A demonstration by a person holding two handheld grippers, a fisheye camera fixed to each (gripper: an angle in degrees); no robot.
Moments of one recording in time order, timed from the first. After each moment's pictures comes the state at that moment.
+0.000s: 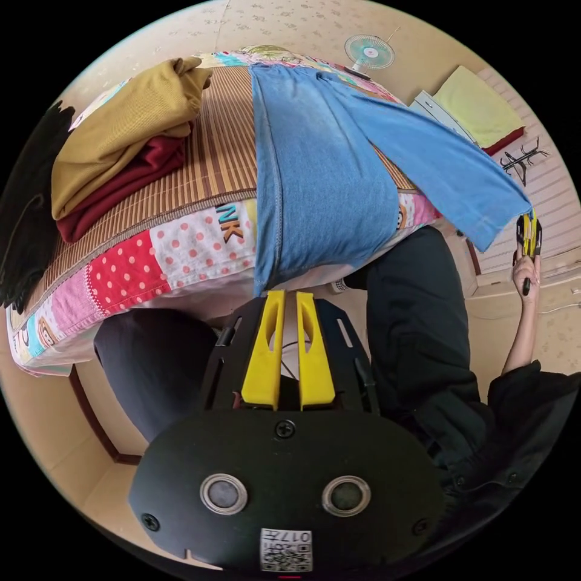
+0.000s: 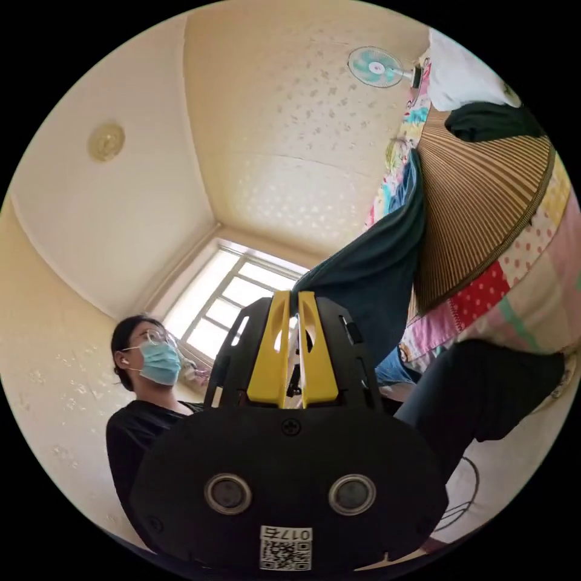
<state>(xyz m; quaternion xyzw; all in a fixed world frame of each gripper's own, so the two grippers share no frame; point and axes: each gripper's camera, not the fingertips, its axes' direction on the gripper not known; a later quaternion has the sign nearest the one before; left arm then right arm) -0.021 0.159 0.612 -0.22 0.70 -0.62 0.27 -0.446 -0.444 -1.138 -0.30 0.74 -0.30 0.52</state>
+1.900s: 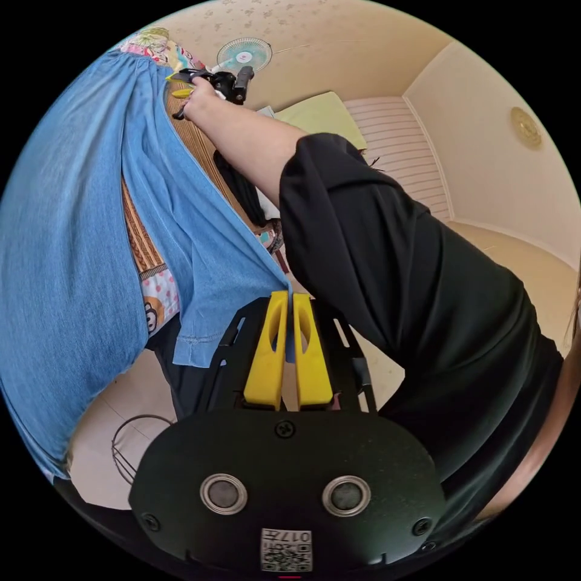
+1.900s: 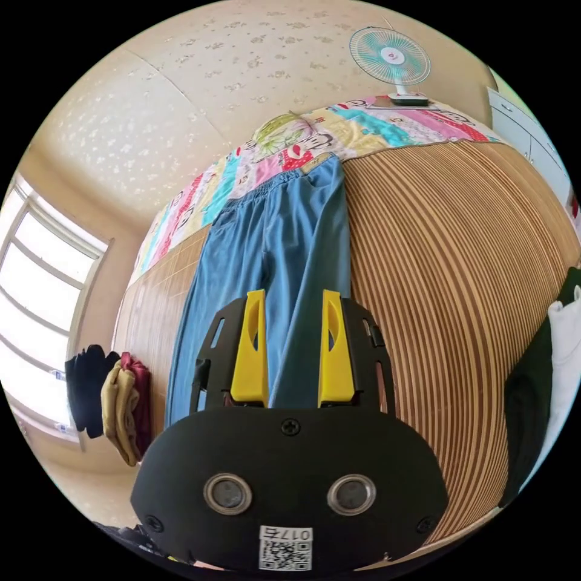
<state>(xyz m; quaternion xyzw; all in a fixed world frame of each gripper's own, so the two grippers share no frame) 0.034 0.149 0.719 0.19 0.75 -0.63 -0.03 -0.053 -0.835 -1.128 -0.19 0.92 -0.35 -0.02</state>
